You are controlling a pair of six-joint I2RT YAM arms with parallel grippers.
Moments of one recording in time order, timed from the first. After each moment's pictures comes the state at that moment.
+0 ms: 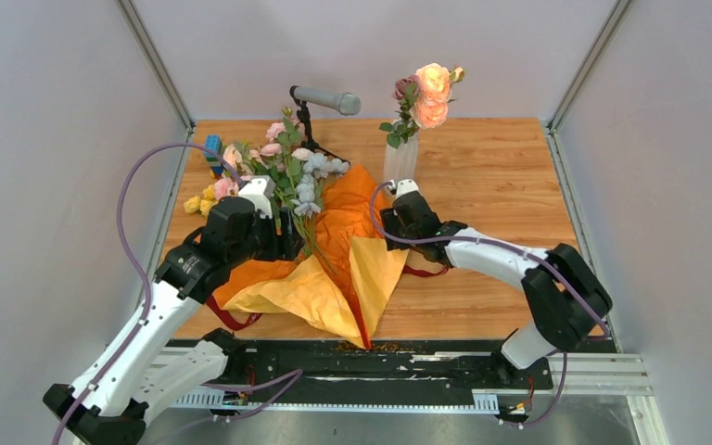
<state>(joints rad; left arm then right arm) -0.58 0.82 0.96 -0.76 -0.03 -0.45 0.71 1.59 0.89 -0.08 0.21 0.31</state>
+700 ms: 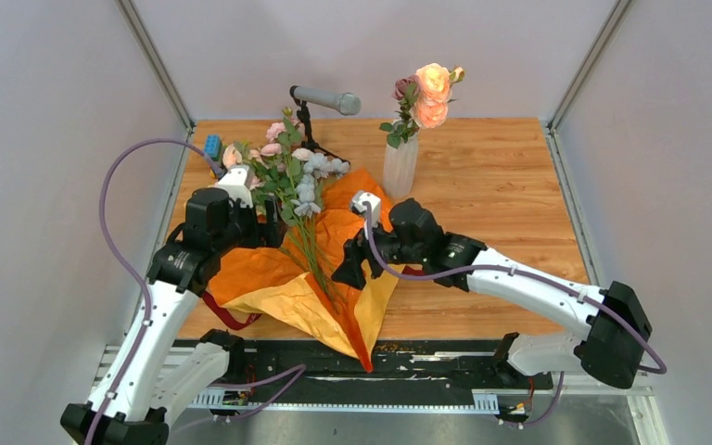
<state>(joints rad) -0.27 0.85 0.94 -0.68 0.08 -0.23 0.91 1.27 0.97 -0.14 -0.34 0.27</state>
